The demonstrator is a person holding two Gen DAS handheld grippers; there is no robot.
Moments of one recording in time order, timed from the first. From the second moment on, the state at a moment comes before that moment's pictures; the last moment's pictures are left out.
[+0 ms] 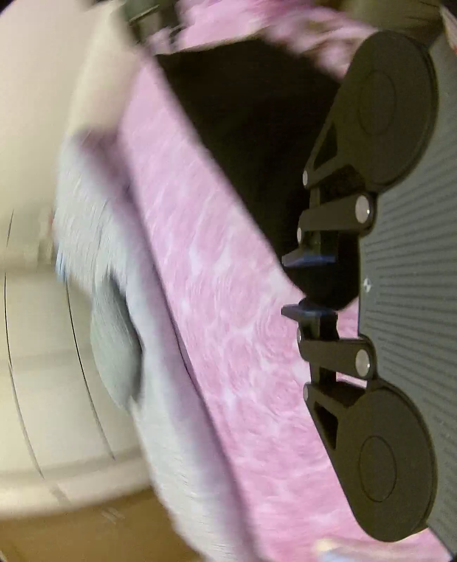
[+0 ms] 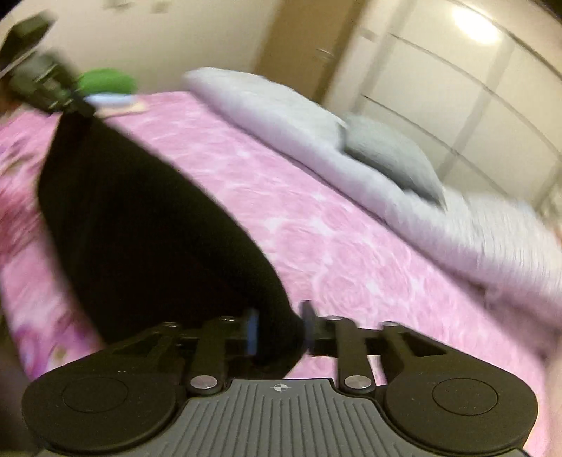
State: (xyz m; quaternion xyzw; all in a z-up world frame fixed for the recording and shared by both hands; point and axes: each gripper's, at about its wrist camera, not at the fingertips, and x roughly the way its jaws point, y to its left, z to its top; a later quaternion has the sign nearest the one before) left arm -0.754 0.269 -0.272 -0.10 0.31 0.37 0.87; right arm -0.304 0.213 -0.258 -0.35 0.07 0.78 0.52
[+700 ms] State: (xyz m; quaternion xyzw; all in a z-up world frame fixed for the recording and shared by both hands) left arm -0.792 0.356 -0.409 -0.44 0.19 0.35 0.80; right arm -0.204 0.308 -0.360 -0.10 0.43 0.73 0.52
